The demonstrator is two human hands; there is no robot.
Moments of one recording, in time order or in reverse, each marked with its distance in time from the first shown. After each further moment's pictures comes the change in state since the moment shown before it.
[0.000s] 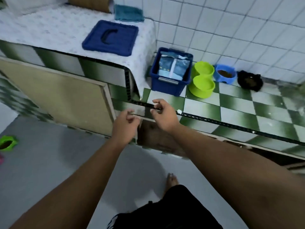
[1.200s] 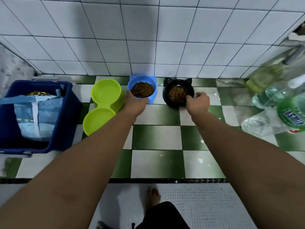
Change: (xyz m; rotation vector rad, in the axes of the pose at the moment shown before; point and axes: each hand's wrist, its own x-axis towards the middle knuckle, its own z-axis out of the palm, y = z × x) left_hand 0.243 0.229 0.547 0.117 -0.328 -0.202; right_hand 0.272 0.314 -0.495 -0.048 0.622 0.665
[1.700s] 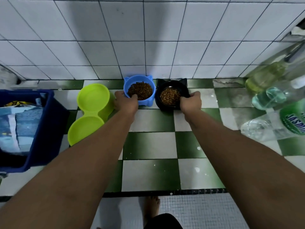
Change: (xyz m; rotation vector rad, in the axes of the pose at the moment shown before) left_hand 0.028 0.012 0.031 -0.178 0.283 -0.095; right_hand 0.034 0.001 0.017 0.125 -0.103 0.103
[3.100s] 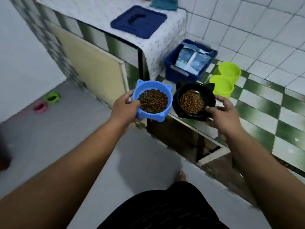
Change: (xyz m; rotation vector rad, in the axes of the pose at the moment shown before) left_hand -0.297 -0.262 -0.528 -0.436 0.238 0.007; right_hand -0.513 0.076 0.055 0.170 -0.703 -0.343
